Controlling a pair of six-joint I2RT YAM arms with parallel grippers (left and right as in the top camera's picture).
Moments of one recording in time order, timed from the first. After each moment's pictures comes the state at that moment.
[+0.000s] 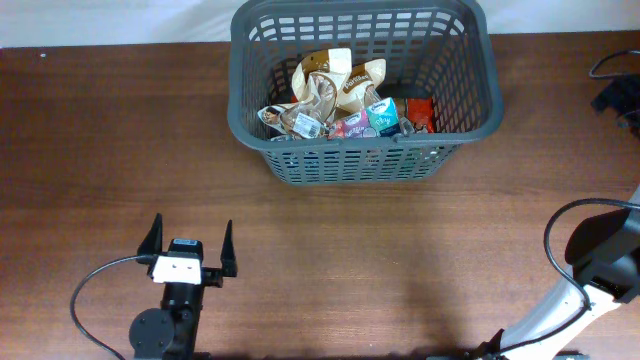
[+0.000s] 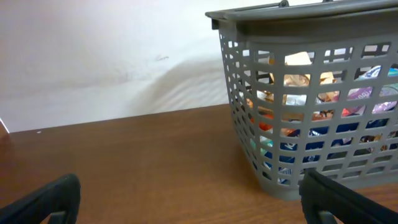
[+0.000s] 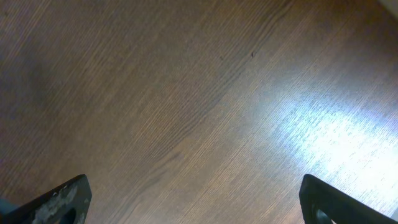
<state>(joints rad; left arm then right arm) -0.04 0.02 0.12 -0.12 0.04 0.09 -0.49 2.10 2.31 -1.52 0.18 0.40</state>
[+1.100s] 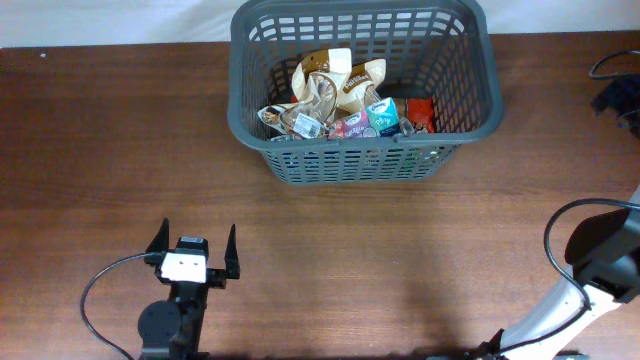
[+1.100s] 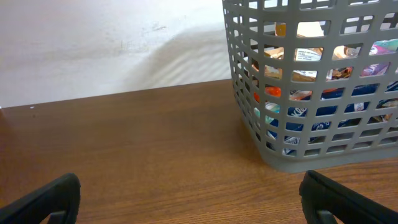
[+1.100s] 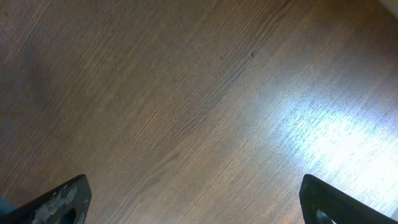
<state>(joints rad) -0.03 0.02 0.04 -0.12 0.04 0.09 -0.49 2.10 2.31 -1.52 0.18 0.40</state>
